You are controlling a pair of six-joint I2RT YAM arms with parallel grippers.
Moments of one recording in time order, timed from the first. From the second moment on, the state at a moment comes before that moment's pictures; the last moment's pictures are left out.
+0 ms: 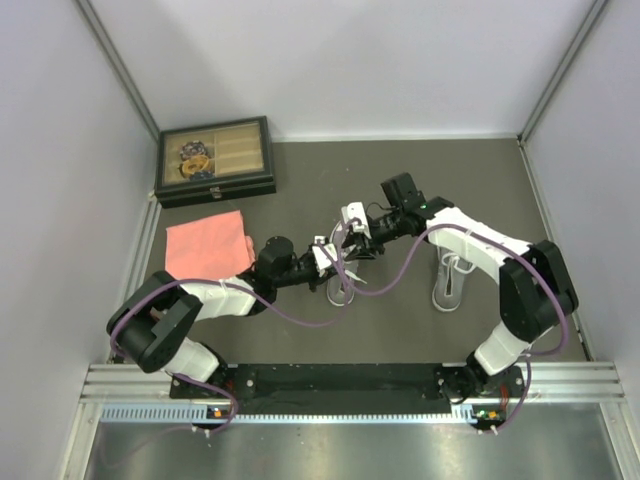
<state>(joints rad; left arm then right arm) -0.69 1.47 0.49 0.67 0.52 0.31 0.54 1.62 1.16 -0.46 -0.95 -0.97</state>
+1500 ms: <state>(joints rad) -0.68 1.47 0.51 0.64 0.54 0.32 0.59 1.68 1.20 -0.61 -0.99 -1.23</state>
